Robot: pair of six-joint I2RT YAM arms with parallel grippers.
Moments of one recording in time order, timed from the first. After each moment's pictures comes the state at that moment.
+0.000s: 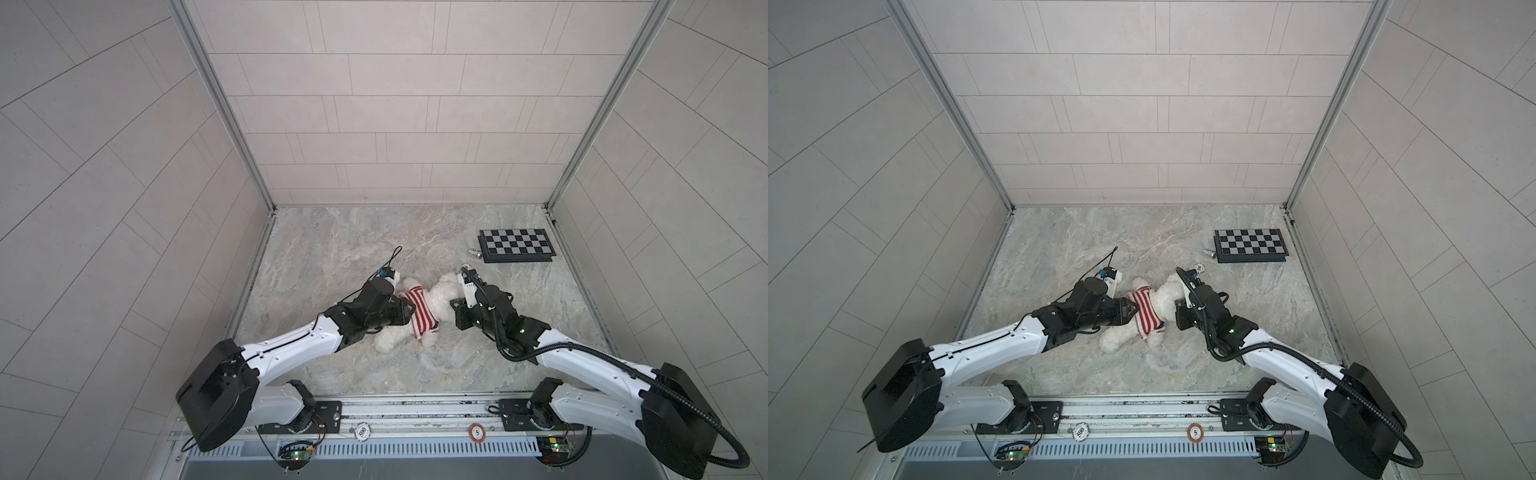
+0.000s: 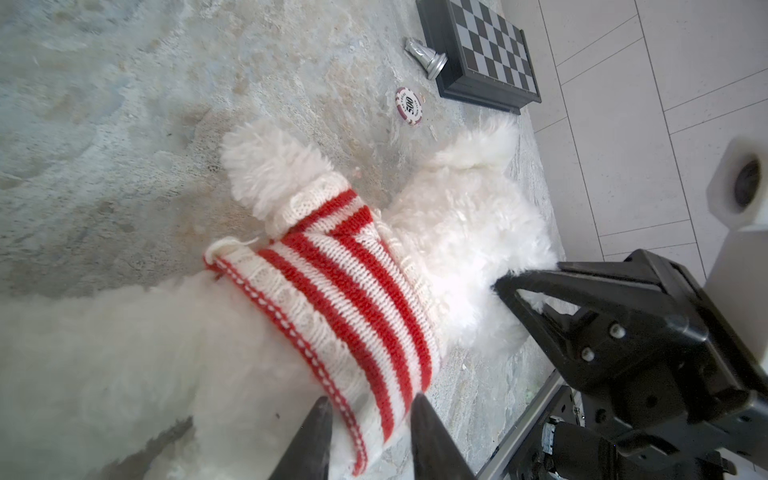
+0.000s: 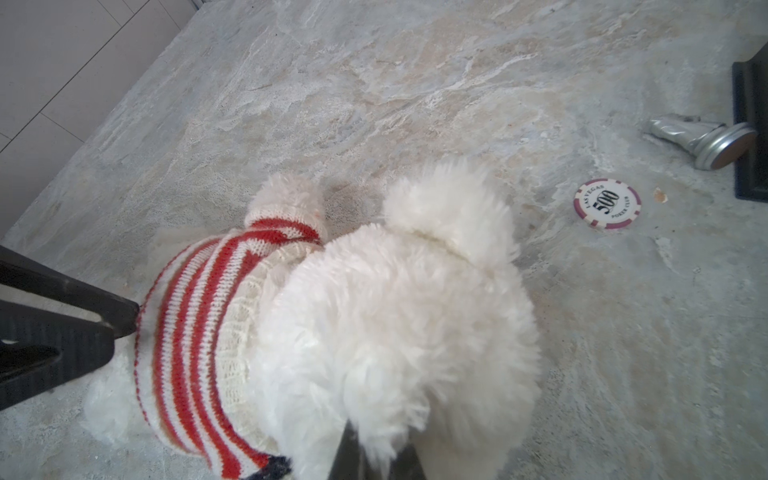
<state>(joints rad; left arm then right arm) -0.80 1.28 0.67 -0.06 0.14 -0.76 0.66 1.07 0.50 -0.04 0.07 0.38</state>
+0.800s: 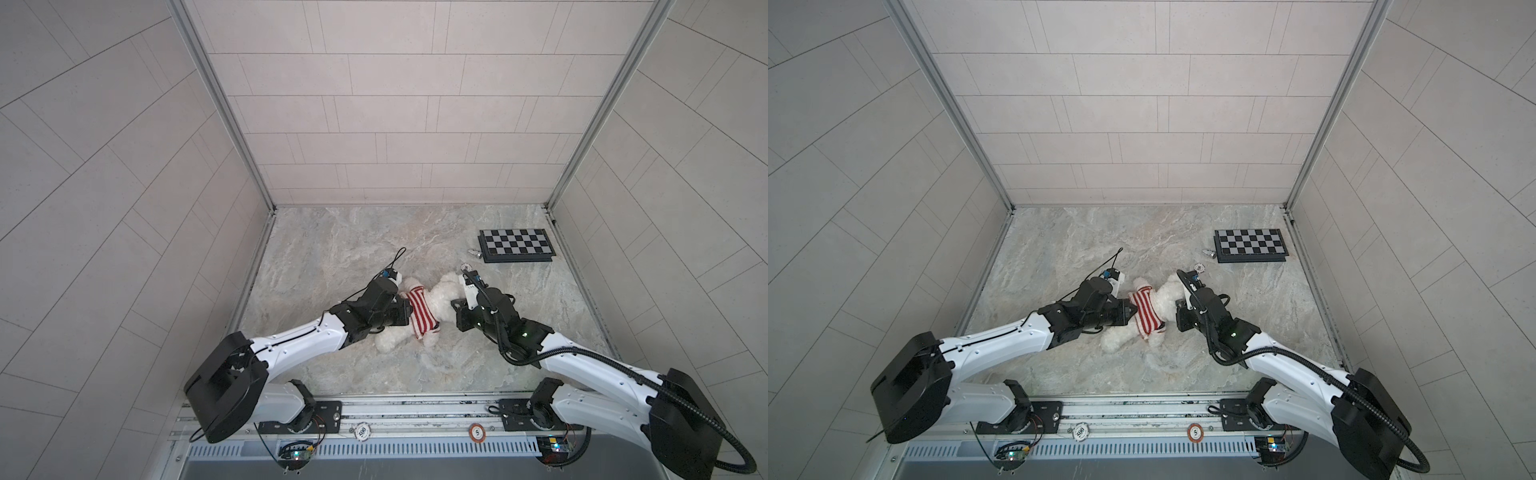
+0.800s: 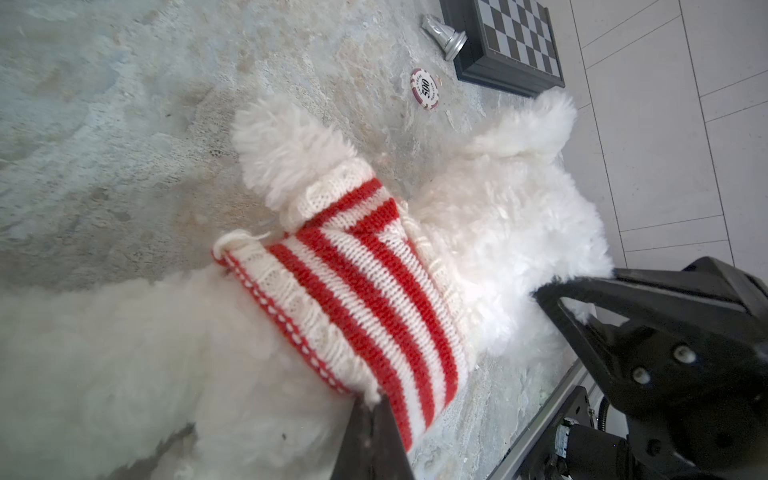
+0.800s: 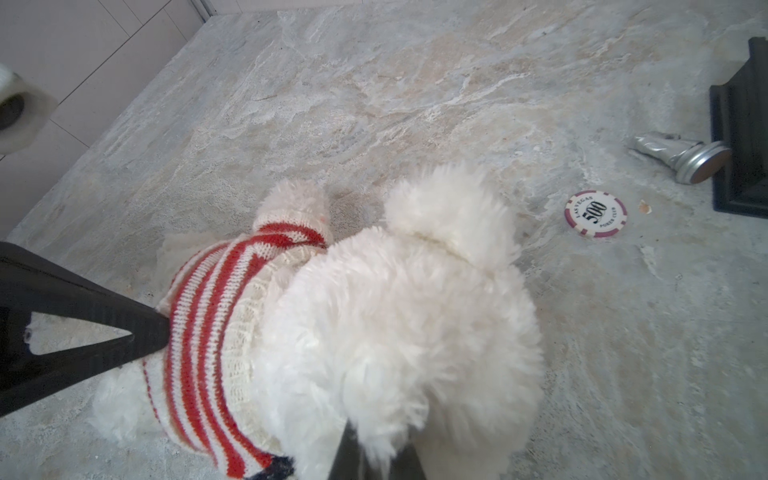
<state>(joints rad) -0.78 1.31 0.69 -0.08 0.13 -0.75 0.68 1.02 0.48 -0.04 0.12 0.37</state>
